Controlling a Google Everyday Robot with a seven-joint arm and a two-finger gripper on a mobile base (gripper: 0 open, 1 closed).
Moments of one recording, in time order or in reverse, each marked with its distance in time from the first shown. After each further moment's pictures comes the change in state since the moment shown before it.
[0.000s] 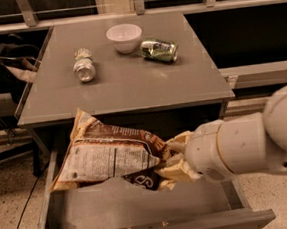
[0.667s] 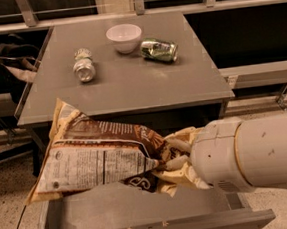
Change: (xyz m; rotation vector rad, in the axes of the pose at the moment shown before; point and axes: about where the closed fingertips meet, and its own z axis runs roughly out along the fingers) arm -0.039 0.027 -0.052 0.064 -0.064 -0.088
